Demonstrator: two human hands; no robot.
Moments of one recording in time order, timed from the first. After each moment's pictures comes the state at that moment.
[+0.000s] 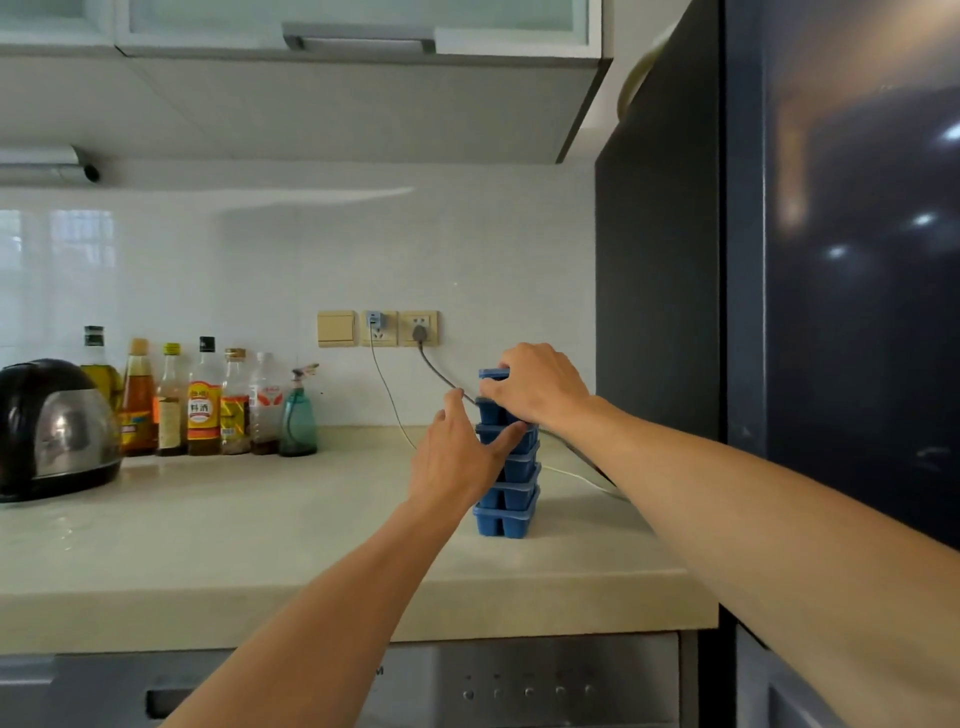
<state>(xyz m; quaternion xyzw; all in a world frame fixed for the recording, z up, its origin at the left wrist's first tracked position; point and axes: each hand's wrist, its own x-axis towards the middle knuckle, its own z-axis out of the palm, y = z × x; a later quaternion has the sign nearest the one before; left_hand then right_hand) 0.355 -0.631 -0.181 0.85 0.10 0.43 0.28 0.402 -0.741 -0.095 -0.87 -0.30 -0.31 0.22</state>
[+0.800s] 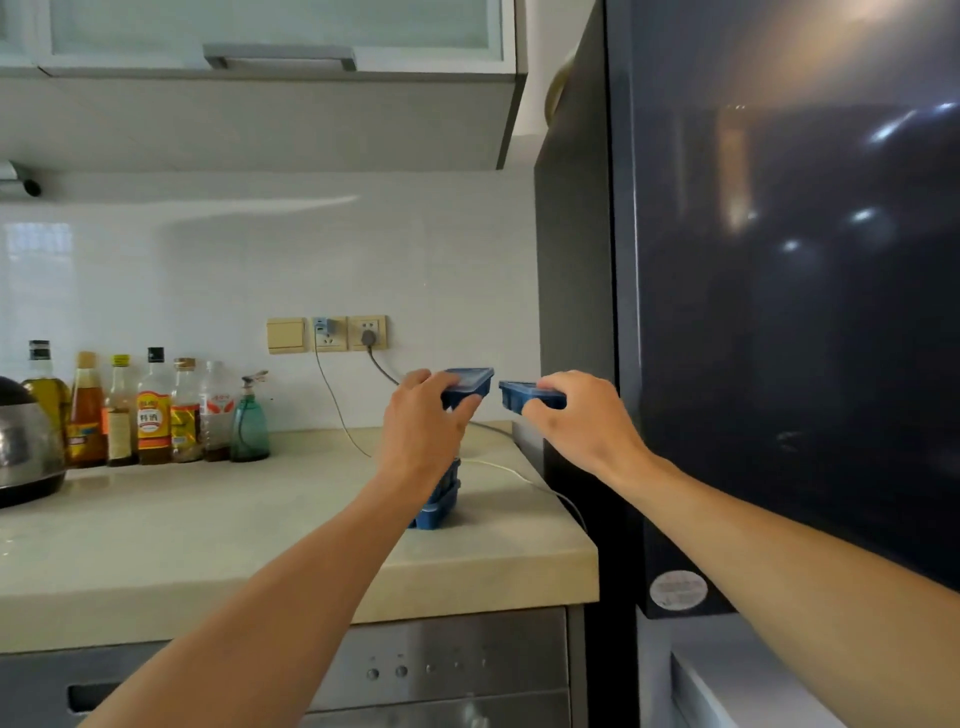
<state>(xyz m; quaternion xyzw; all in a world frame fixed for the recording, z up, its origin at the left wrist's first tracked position) 0.341 -0.717 -0.150 0.82 0.02 0.52 0.24 0.378 -0.907 -0.139 -0.80 -0.32 -0.33 0.40</state>
